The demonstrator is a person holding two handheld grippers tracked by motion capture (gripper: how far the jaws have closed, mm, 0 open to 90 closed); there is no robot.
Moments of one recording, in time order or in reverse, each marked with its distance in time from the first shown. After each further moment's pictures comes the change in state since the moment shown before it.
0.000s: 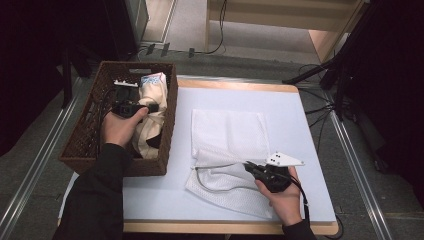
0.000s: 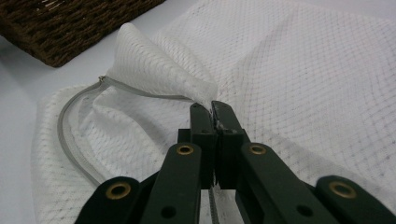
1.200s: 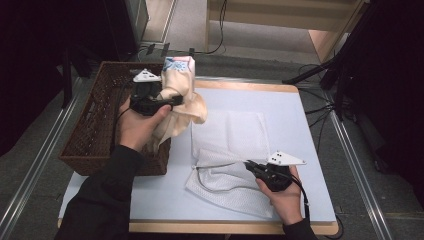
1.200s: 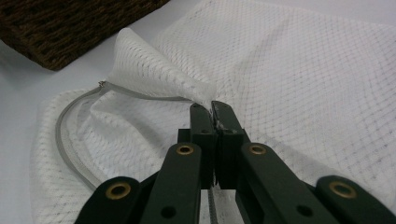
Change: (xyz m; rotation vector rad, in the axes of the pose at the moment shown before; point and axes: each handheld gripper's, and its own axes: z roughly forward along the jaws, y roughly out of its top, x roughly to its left) left arm -0.114 0.023 -0.027 -0.130 -0.068 0.226; right arm -0.002 0.002 -0.001 -0.013 -0.005 0.001
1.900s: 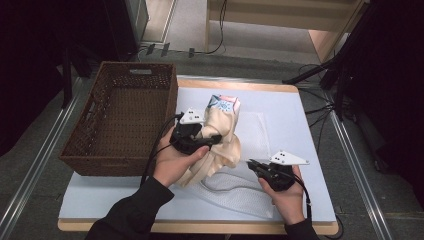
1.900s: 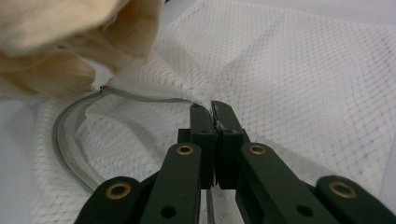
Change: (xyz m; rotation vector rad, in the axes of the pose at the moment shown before) left arm -0.093 -0.055 0.028 0.057 -0.178 0.079; right arm -0.006 -0.001 -0.004 -0.009 -0.009 0.014
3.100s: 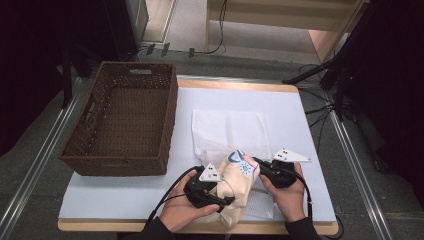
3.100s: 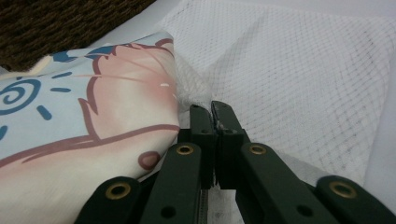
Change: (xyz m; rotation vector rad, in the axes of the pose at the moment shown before) left arm -0.064 -0.090 0.028 0.203 -0.182 0.126; right arm -0.011 -0.001 0.003 -0.002 -0.021 0.042
